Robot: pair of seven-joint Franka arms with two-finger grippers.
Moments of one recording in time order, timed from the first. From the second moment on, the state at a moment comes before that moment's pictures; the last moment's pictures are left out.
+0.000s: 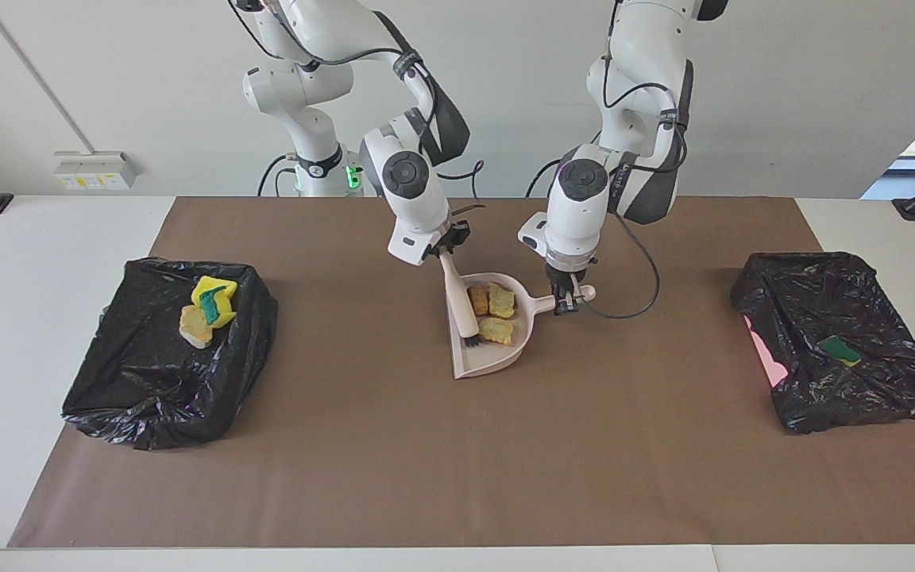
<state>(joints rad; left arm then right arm) -0.54 0.19 0.02 -2.02 0.06 2.18 1.00 0.39 0.15 0.18 -2.03 0.29 1.92 0.17</state>
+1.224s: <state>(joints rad) -0.28 0.11 0.04 -1.98 0.04 2.15 1.30 0.63 -0.18 0.18 -2.36 0.27 1.98 0.66</state>
